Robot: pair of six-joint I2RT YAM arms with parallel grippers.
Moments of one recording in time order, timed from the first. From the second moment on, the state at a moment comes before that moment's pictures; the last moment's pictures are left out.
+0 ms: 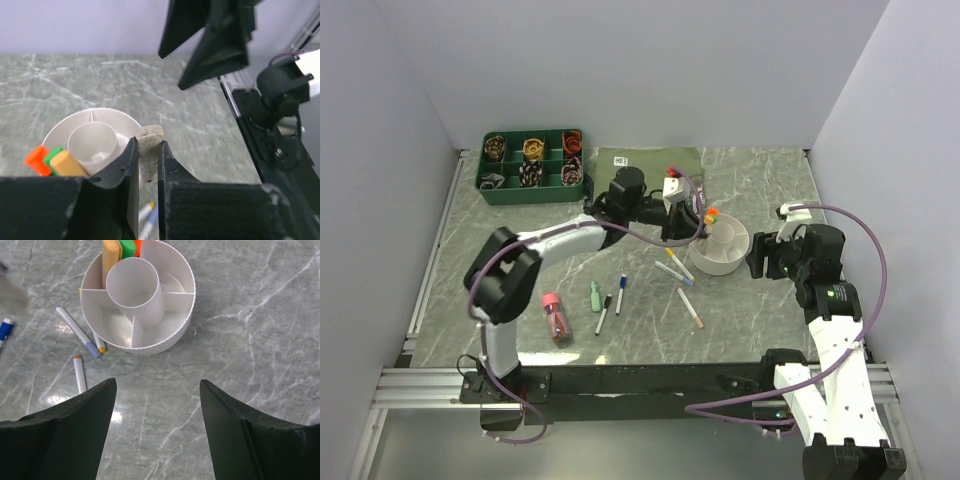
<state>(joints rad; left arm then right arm) -0.72 1.85 1.34 0.39 0.98 0.02 -0.07 0.71 0.78 -0.65 -0.29 -0.10</state>
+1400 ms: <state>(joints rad) -0.69 2.21 1.26 1.01 0.92 -0.23 -0.07 0.90 0.92 -0.76 -0.26 -0.16</state>
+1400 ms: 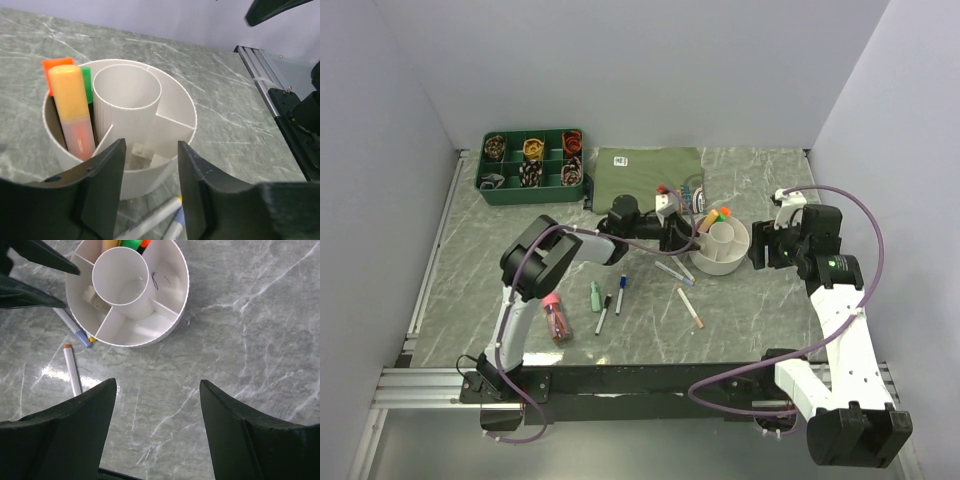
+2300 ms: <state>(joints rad) -0.51 1.75 1.13 -0.67 0.17 -0.16 0.01 0.95 0.92 -0.60 -0.31 -0.11</state>
